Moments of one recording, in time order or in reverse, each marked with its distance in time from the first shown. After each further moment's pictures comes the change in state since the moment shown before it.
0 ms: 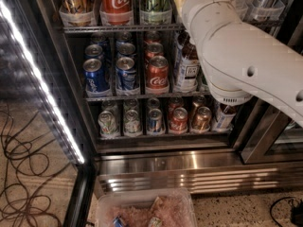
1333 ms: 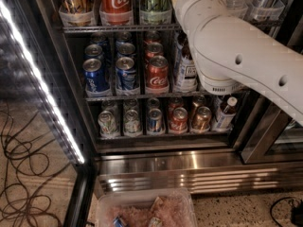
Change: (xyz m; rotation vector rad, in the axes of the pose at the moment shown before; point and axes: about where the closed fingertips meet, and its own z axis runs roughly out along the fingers) arm 0.002 0.007 0.026 0.002 -0.008 0.007
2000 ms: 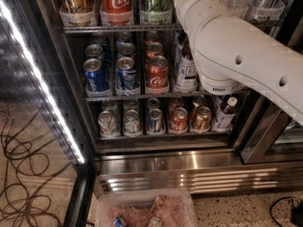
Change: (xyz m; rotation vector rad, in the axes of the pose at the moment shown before) arm 0.000 0.000 0.000 0.000 0.000 0.000
